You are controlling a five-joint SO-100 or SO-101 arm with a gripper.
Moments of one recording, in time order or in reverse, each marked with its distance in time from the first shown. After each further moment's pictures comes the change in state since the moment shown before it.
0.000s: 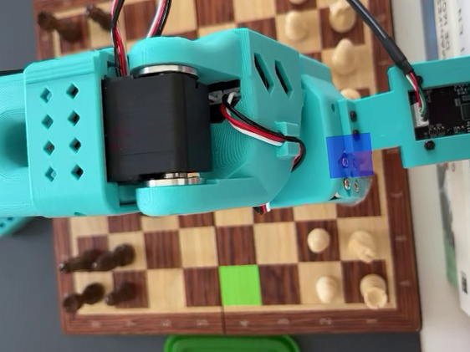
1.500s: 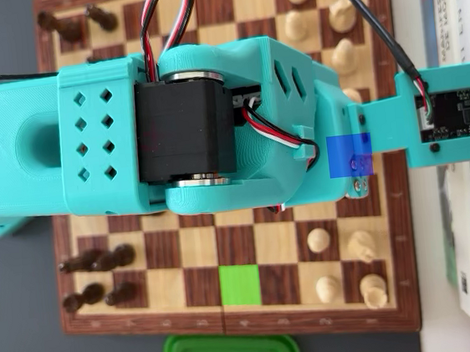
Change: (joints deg) arm 0.1 -3.9 -2.2 0.0 -0.1
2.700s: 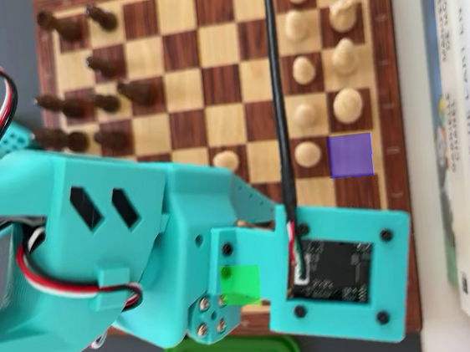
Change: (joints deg) arm 12.7 33.5 27.6 0.0 -0.1
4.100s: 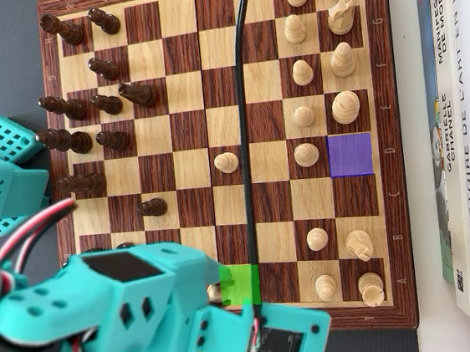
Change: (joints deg) arm 9.8 -3.4 11.3 0.0 -2.6
